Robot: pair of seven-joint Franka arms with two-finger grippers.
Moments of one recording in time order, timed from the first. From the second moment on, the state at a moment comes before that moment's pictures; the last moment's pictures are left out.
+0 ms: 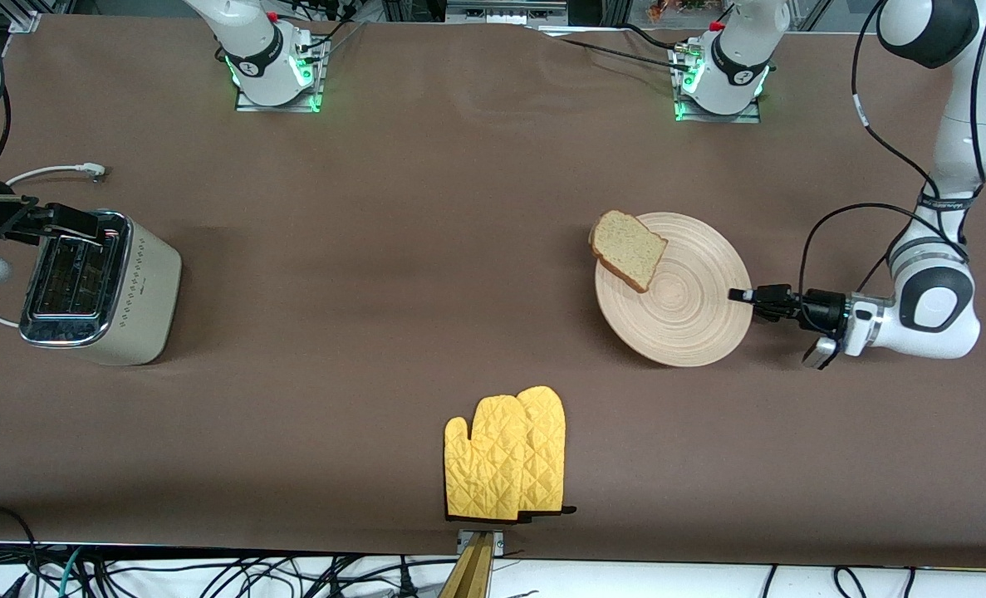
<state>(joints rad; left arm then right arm) 0.42 0.84 -0.19 -1.61 -0.83 1.52 0.87 -0.03 0.17 -0.06 -1.56 0.02 1.58 -0.11</state>
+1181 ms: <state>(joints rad) 0.38 0.76 -0.55 -1.98 -1.11 2.14 0.88 -0.04 0.18 -0.06 -1.56 0.02 1.58 -0.11</state>
